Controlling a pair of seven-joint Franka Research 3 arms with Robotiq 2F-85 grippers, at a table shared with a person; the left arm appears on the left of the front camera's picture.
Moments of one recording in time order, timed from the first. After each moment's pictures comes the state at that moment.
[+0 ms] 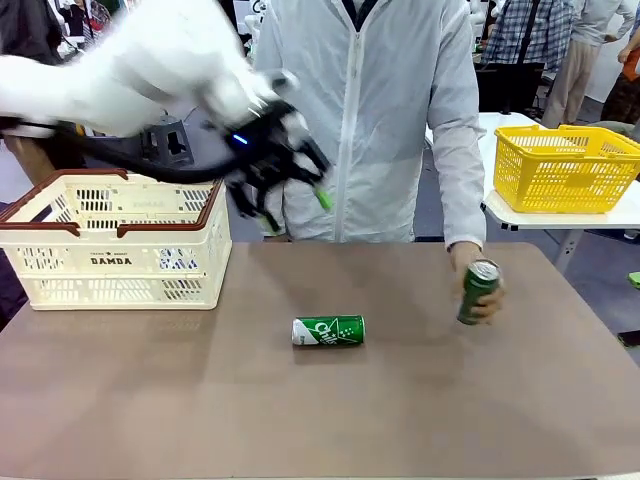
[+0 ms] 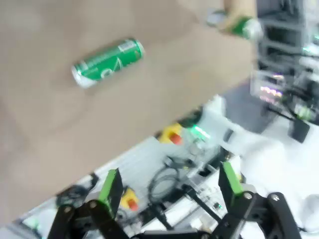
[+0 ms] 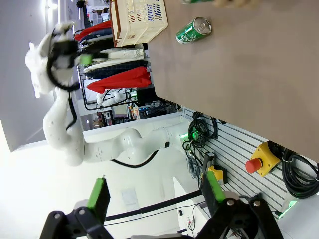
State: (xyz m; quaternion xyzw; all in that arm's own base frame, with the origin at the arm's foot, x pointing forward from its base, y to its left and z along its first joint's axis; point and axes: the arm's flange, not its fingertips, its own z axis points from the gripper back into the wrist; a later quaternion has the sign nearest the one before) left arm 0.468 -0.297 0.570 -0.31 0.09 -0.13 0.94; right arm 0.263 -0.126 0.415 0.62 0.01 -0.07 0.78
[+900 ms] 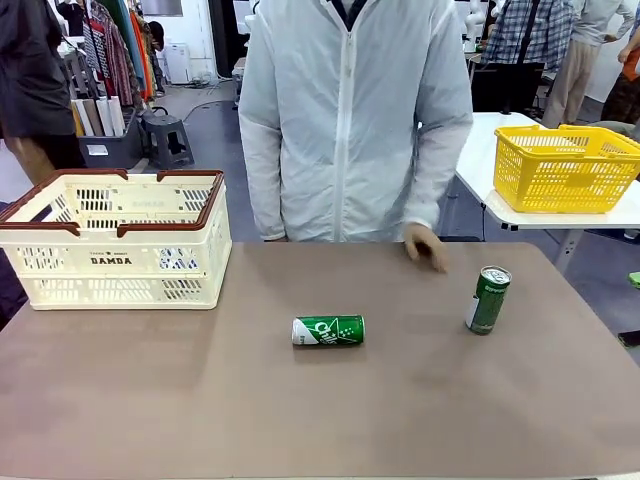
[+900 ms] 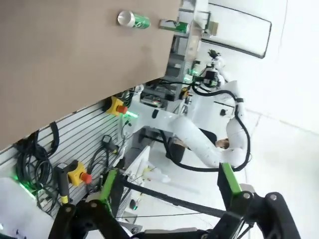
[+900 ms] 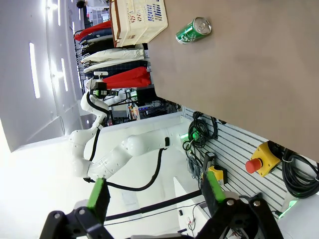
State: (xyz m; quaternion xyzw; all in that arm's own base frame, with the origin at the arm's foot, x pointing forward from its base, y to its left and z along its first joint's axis) left arm 0.317 0.116 0.466 -0.59 0.07 0.07 0.80; right arm 0.263 -0.127 0.415 0.62 0.01 -0.07 0.78
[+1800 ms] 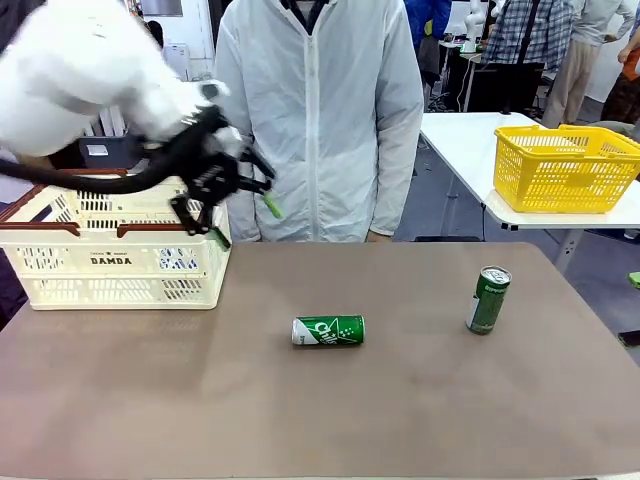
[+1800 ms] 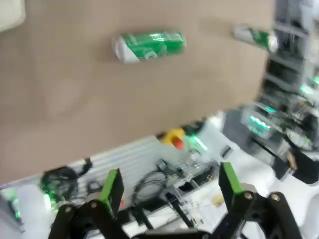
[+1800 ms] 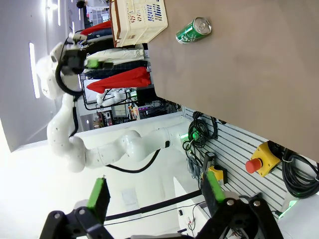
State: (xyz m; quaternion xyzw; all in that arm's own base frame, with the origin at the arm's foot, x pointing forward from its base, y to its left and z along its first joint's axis) left arm 0.462 -0.271 0.534 -0.25 0.10 0.01 0.96; right arm 0.263 -0.127 0.415 0.62 0.01 -0.07 0.78
